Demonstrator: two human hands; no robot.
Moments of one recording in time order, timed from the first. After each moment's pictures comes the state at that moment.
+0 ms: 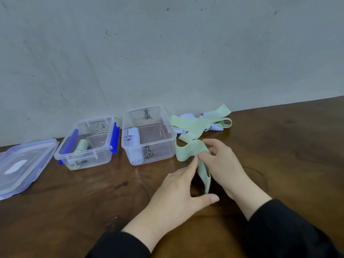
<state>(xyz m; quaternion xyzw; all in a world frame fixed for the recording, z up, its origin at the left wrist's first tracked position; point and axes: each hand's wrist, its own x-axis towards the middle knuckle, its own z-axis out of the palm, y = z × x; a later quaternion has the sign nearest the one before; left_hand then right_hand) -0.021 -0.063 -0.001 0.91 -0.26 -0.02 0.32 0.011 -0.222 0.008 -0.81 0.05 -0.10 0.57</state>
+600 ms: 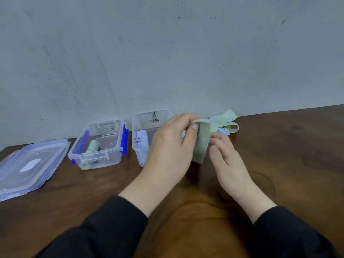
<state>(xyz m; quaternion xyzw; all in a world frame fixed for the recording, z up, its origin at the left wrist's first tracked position) -0.006 -0.053 0.091 0.82 -0.25 0.26 0.45 -0.006 -0.208 0.022 -0.82 -0.13 -0.21 0.51</state>
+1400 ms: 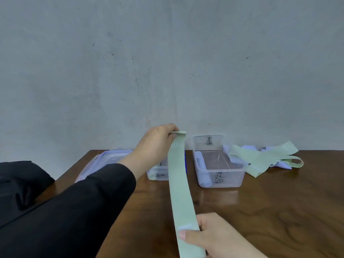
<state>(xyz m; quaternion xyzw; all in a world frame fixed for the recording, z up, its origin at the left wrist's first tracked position) 0.047 0.142 0.141 0.94 -0.11 0.22 0.23 -0.057 -0.049 0.034 -0.78 -0.13 0.26 0.55</state>
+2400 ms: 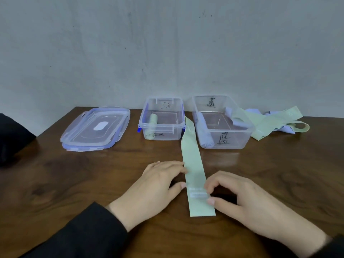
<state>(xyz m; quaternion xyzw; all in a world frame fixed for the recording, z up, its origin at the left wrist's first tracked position) -0.056 0.148 -0.007 0.95 -0.22 0.05 0.23 -0.062 -0.097 0.021 -0.90 -0.30 0.06 0.30</state>
